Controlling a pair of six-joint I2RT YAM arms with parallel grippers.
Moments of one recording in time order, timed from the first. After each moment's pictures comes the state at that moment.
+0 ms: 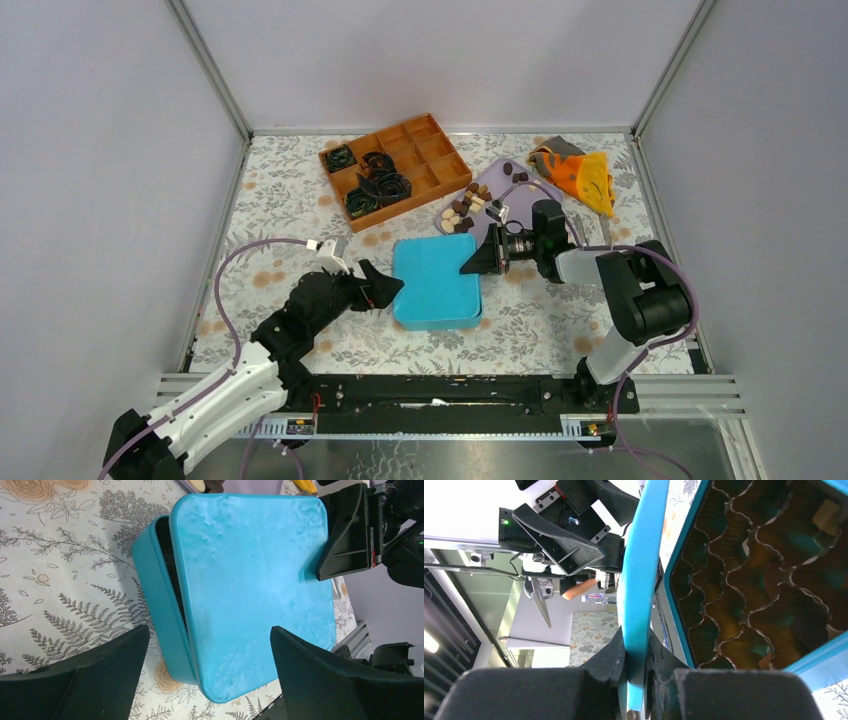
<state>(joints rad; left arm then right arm) -0.66 0.60 0.27 0.01 -0.02 -0.73 0.31 1.67 0.63 0.63 -1.28 0.93</state>
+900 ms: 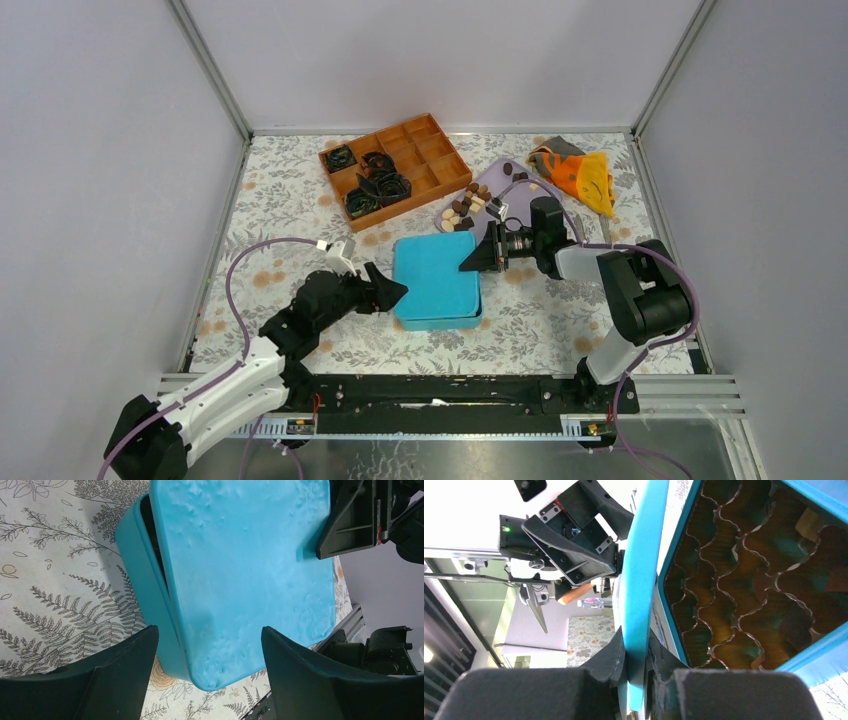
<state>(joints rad) -0.65 0.70 0.25 0.10 0.07 -0.74 0.31 1.67 0.67 0.51 -1.24 0.87</state>
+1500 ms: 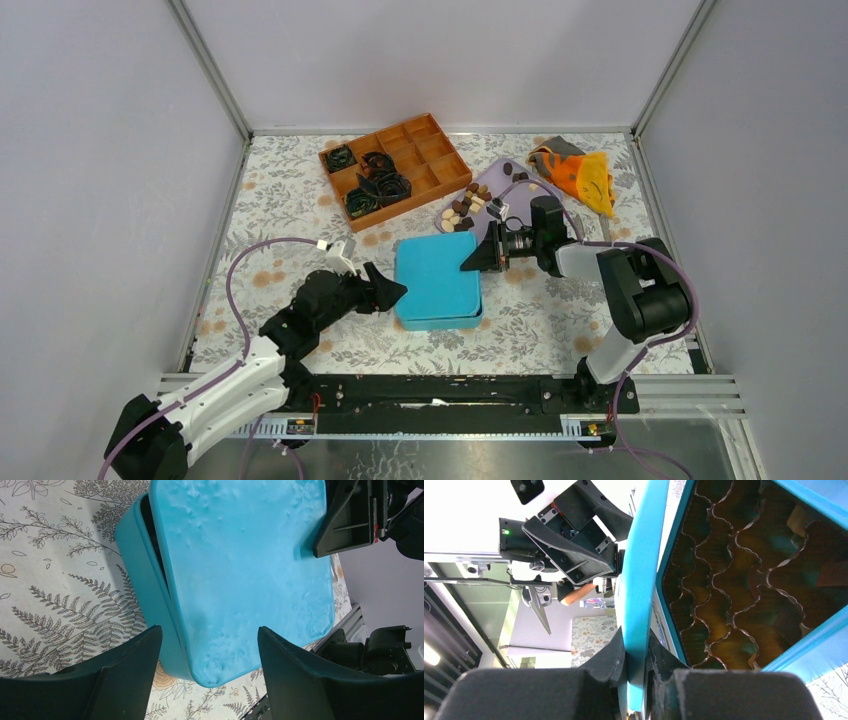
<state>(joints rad) -0.65 0.71 0.25 0.10 0.09 -0.74 0.29 1.68 0.69 0.43 -1.25 0.83</state>
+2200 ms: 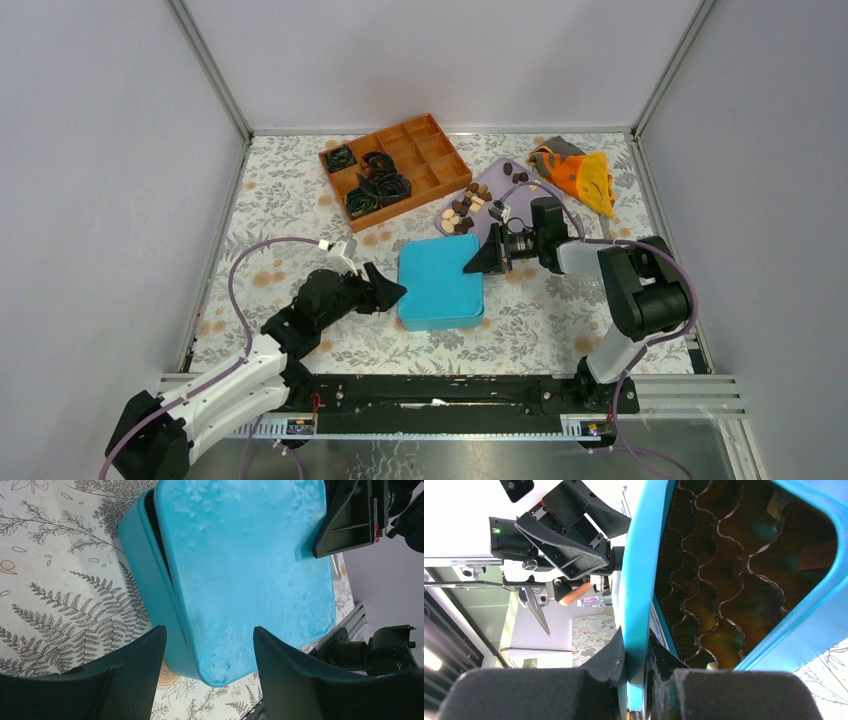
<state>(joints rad) -0.64 0.73 0.25 0.11 0.10 -0.74 0.27 1.69 0.70 0.33 -1.25 0.76</state>
